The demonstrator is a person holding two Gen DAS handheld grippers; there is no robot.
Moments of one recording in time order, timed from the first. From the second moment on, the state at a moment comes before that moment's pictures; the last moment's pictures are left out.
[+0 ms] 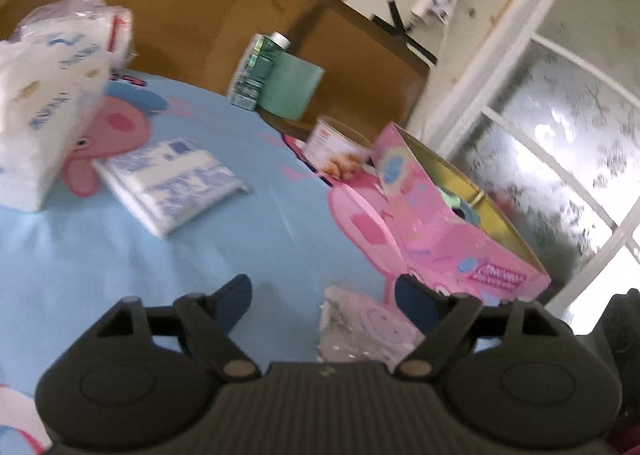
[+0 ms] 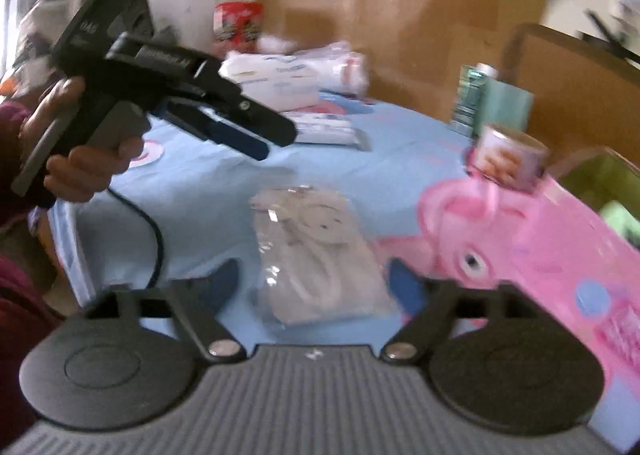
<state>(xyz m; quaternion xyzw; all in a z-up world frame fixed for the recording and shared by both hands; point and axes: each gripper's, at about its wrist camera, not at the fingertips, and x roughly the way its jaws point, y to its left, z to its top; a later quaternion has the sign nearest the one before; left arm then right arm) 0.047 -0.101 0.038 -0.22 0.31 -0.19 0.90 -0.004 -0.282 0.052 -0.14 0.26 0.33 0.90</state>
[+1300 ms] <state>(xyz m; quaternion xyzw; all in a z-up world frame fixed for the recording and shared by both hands) 0.183 -0.363 0.129 -0.06 0.25 -0.32 0.91 0.044 -0.415 0.079 -0.14 0.12 -0.04 0.98</state>
